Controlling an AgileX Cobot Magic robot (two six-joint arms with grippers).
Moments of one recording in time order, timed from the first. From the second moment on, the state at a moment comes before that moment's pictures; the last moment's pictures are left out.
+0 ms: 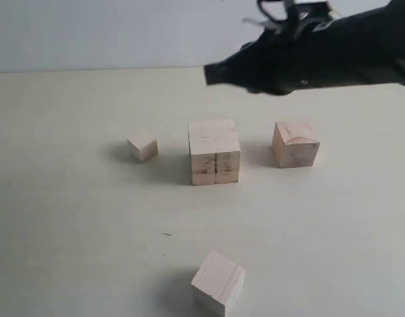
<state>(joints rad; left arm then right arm) 0.02 0.01 0.00 0.12 0.37 -0.33 0.43 1.47 -0.91 0.77 0.15 -0.55</state>
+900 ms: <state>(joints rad) 0.02 0.01 0.00 0.12 0.37 -0.33 0.03 1.84 -1.19 0.45 0.66 -0.38</state>
